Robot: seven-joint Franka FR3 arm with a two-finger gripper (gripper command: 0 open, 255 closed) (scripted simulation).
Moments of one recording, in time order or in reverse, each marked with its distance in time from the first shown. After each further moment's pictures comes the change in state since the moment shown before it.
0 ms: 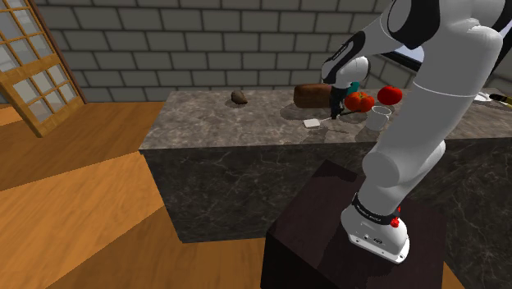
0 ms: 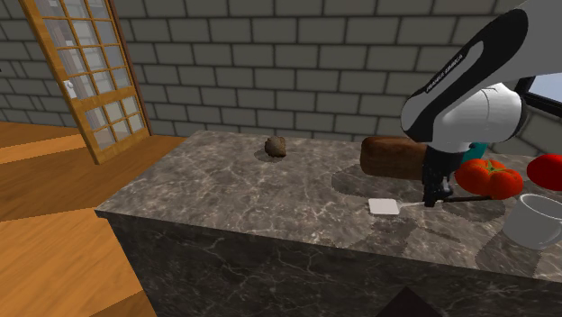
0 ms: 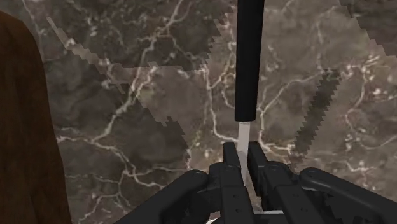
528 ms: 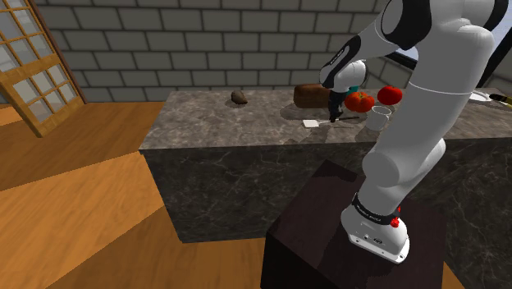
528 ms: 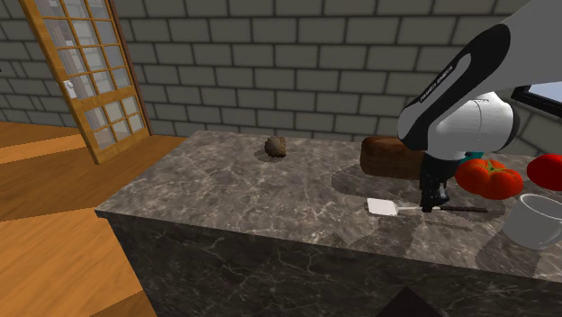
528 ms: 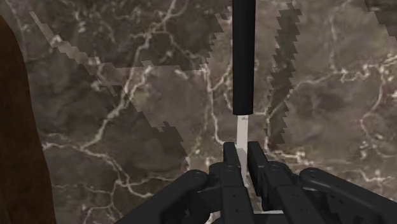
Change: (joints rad) arm -0.002 0.043 0.004 -0.012 0.028 0.050 -0.016
